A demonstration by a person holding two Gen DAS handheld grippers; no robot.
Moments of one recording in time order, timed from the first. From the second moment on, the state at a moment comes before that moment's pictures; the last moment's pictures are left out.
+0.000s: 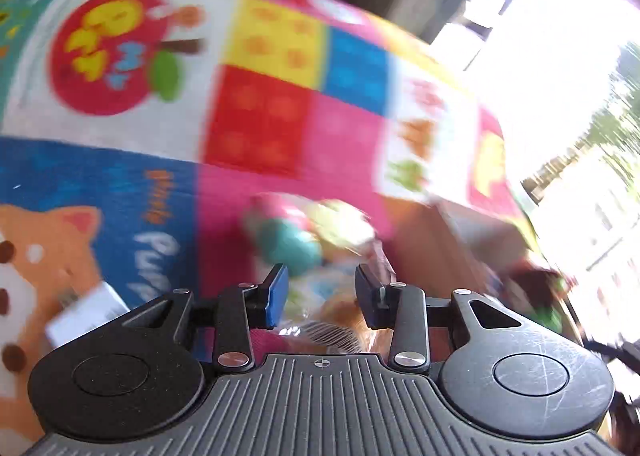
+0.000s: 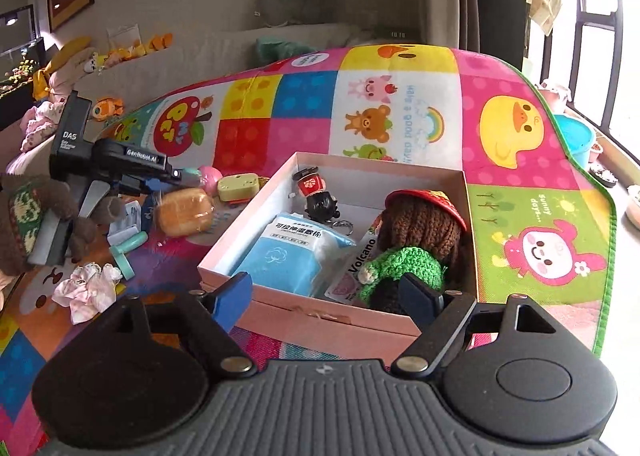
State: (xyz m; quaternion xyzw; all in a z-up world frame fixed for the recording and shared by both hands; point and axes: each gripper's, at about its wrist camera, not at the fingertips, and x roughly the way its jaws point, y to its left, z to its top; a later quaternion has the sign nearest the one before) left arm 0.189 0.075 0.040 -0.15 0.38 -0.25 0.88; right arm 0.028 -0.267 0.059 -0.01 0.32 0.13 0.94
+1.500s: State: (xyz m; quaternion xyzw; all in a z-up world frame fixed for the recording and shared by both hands) left arm -0.038 0.180 0.070 -0.19 0.24 -0.06 0.95; right arm -0.025 -0.181 0.024 -0.04 0.35 0.25 0.90
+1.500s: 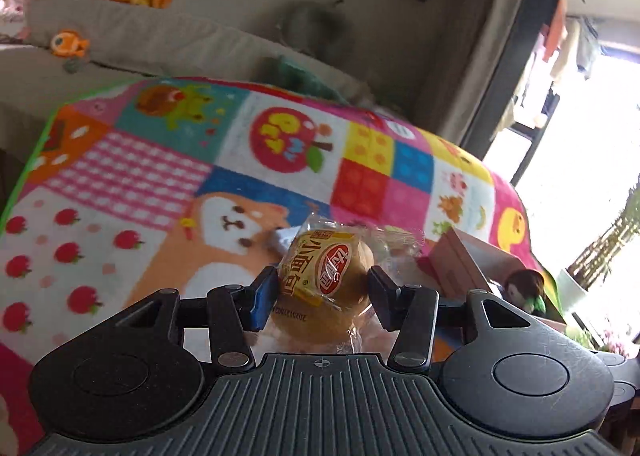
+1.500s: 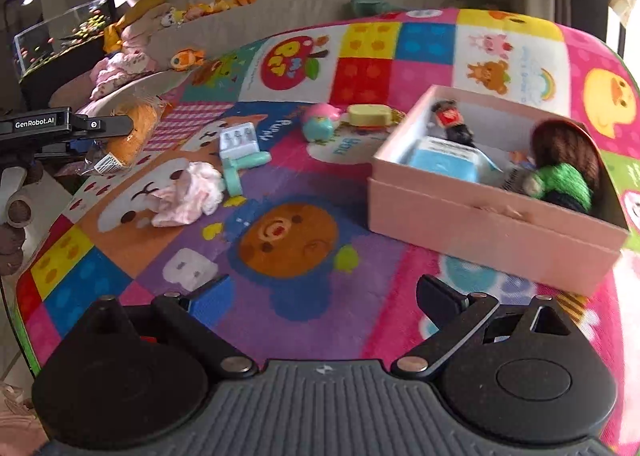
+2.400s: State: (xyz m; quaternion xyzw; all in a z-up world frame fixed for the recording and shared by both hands) left arm -0.066 0.156 0.039 -0.23 0.24 -0.10 0.94; right arm -0.005 -0.061 0.018 -0.18 0.36 0.30 0.86
